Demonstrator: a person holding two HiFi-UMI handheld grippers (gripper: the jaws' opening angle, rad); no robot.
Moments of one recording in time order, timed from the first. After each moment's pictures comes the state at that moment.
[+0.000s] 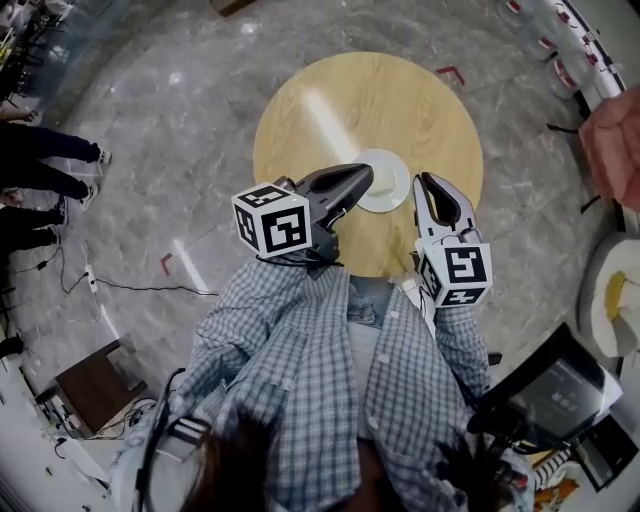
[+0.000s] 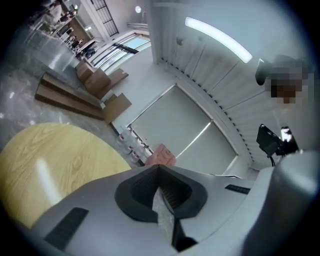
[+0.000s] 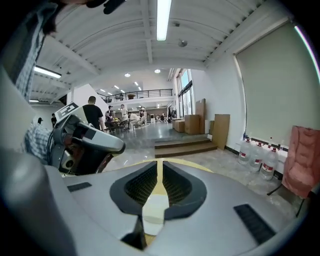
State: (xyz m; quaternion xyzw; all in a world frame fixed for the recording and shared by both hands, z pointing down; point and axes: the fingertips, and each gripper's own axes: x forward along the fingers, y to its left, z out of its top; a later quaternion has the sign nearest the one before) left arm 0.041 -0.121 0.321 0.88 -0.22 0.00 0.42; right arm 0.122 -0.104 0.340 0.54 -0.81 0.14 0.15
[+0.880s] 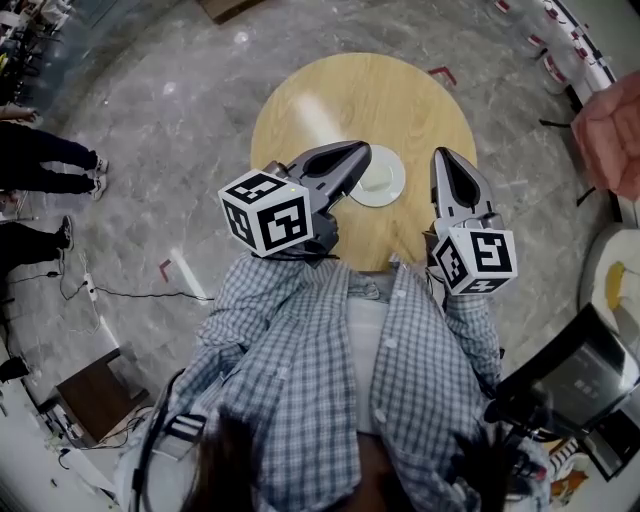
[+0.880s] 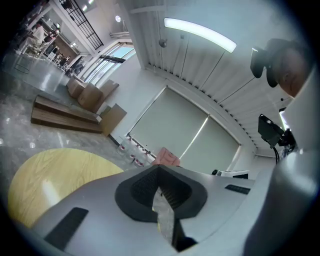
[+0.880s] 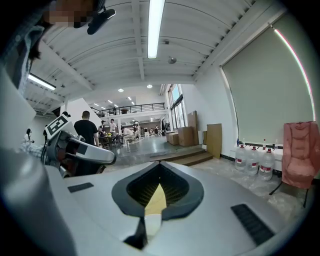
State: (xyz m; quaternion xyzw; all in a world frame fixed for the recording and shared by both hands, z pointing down) left arm 0.039 -0.133 0.276 0.91 -0.24 0.01 0.35; right arm 0.146 -0.120 0.284 0.59 -0.80 0.13 0.06
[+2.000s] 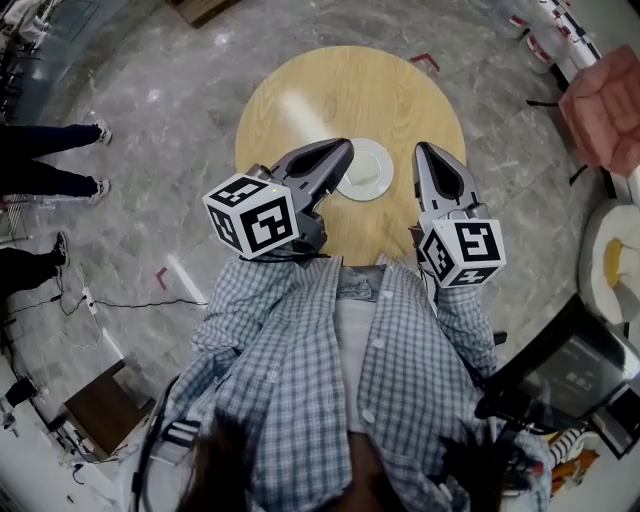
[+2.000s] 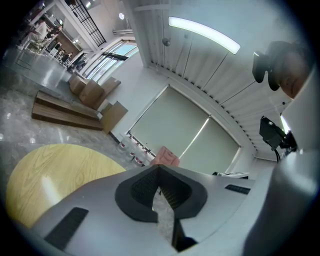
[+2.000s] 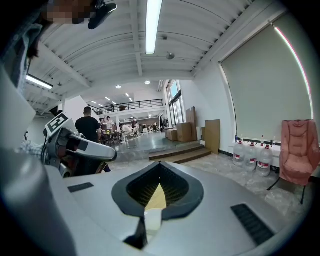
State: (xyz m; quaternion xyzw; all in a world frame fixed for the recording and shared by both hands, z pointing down) left arm 0.041 -0.133 0.284 0.90 -0.24 0.01 0.36; right arm 0.145 -0.115 0.297 0.59 -0.79 0.15 0.07
